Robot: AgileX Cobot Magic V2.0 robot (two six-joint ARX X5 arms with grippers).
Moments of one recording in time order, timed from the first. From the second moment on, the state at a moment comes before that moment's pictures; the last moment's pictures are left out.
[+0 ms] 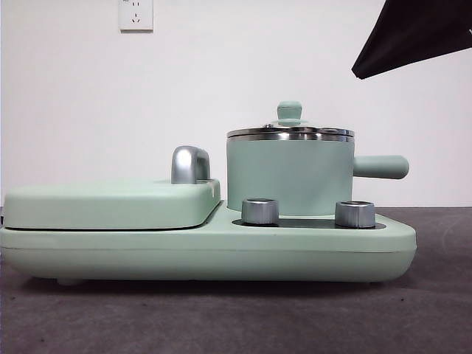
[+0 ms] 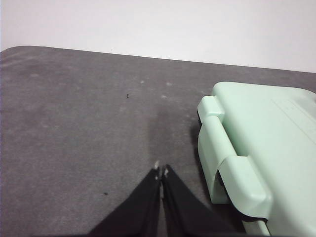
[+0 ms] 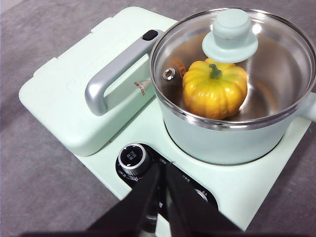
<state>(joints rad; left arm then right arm) -0.09 0.00 0.03 -0.15 -0.03 -0.11 0.52 0.90 0.75 -0.40 -0.26 0.08</state>
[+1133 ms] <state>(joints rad) -0.09 0.00 0.03 -0.15 -0.03 -0.12 0.06 0.00 0.02 -0.11 -0.05 -0.12</state>
